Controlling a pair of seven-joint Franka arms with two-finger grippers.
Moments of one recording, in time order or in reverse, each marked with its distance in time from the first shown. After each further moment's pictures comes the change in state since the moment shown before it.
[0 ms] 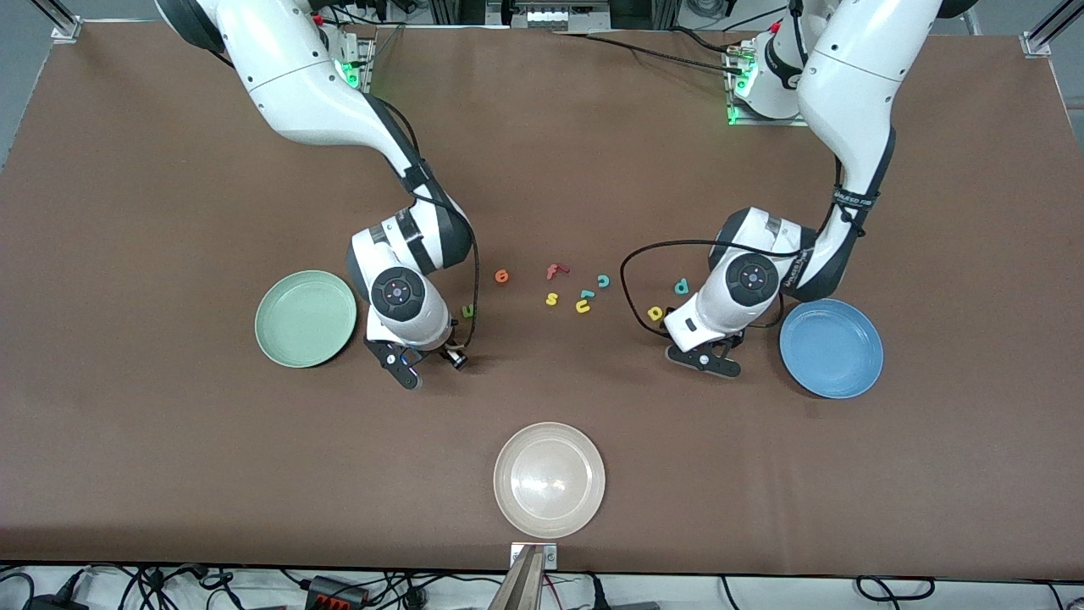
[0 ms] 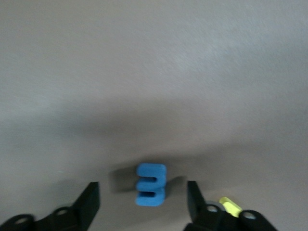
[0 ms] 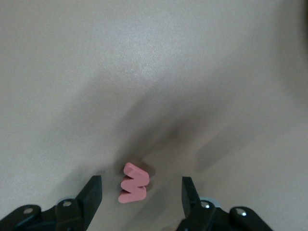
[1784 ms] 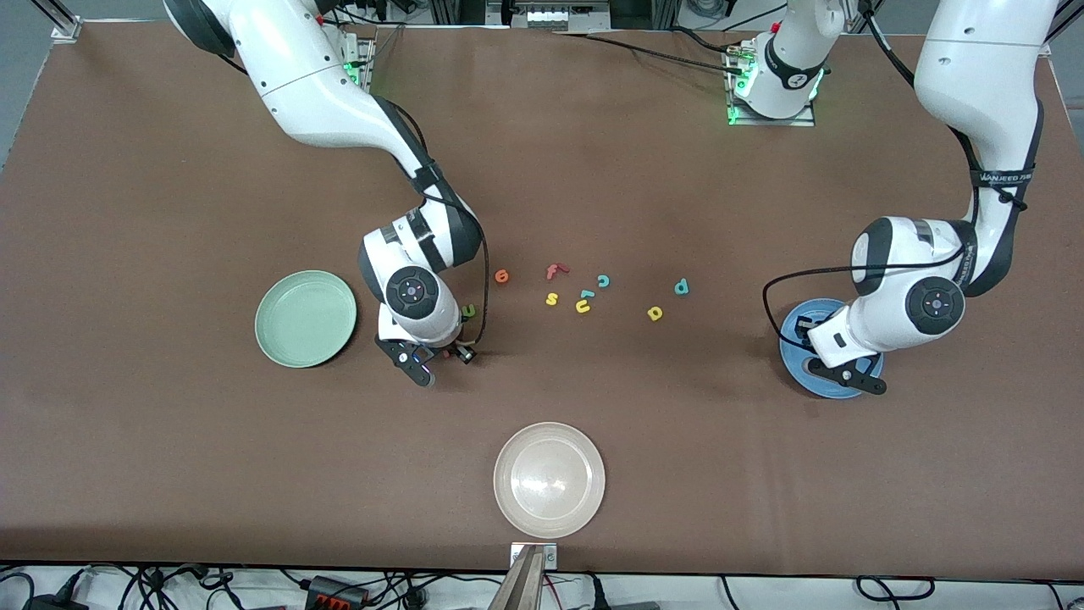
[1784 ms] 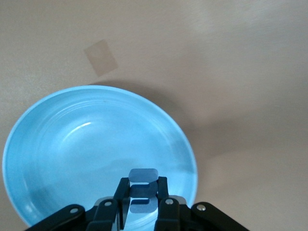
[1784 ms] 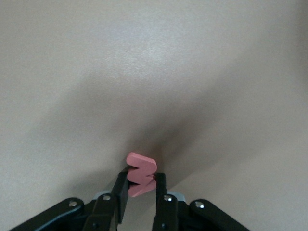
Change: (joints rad) left arm 0.311 -0.091 0.049 -0.009 0.005 -0.162 0.386; right arm 0.019 0.023 -0.004 0.008 -0.001 0.003 -0.066
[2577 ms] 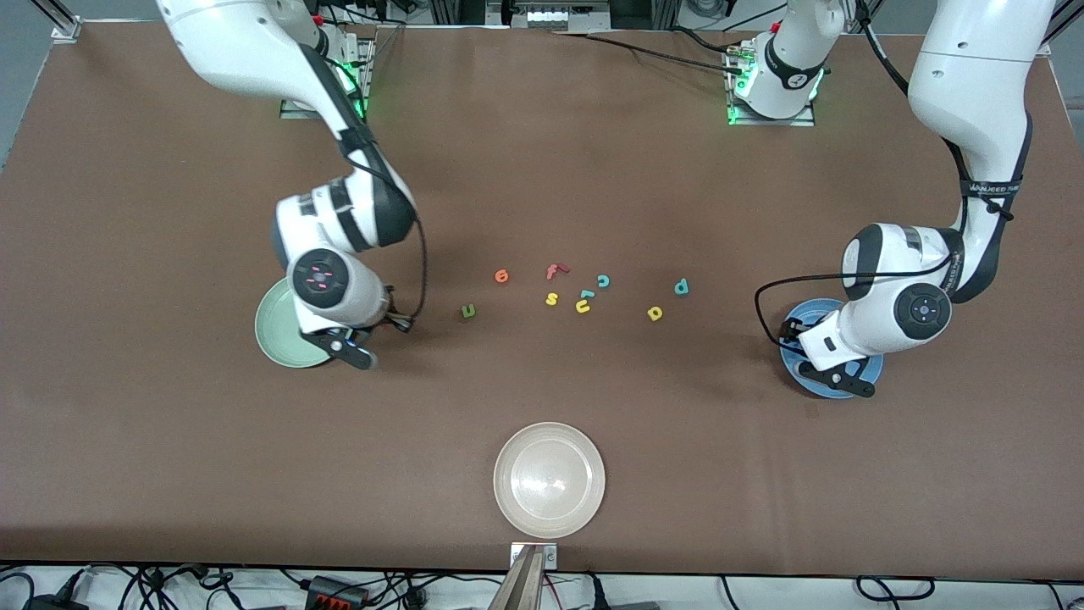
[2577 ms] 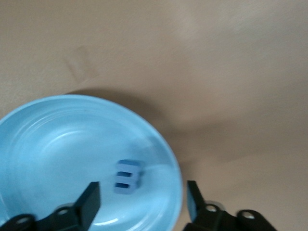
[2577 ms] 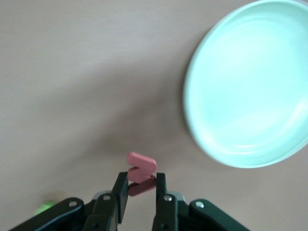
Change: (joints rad) left arm -0.012 -0.002 -0.041 0.021 0.000 -0.034 -0.055; right arm -0.140 -0.325 -0.025 -0.290 -0.001 -0.189 -0.440
